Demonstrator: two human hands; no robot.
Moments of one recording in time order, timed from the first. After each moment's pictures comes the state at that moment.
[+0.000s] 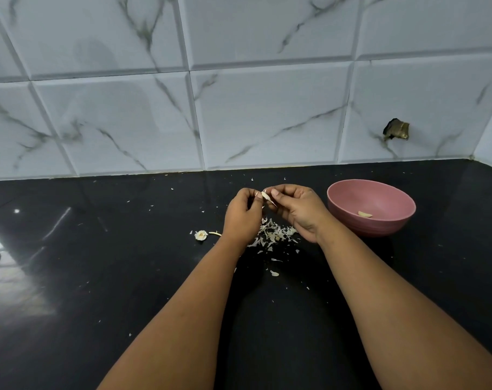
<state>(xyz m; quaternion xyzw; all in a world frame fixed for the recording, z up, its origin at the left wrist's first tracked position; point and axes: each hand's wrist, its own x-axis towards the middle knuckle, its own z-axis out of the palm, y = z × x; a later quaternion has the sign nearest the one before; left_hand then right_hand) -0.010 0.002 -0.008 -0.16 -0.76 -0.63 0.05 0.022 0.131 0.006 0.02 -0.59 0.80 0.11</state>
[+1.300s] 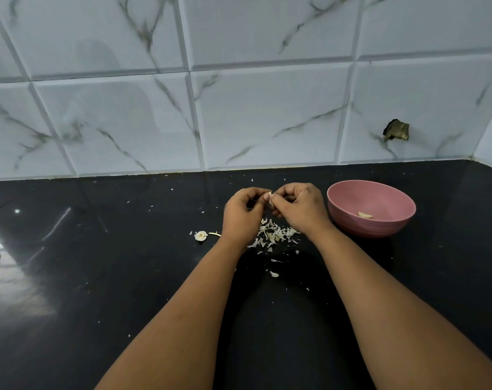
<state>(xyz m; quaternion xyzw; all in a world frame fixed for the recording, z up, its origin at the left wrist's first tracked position) -0.006 0.002 -0.004 -0.20 -0.73 -0.65 0.07 0.023 0.133 0.006 -0.01 -0.81 0.51 0.27</state>
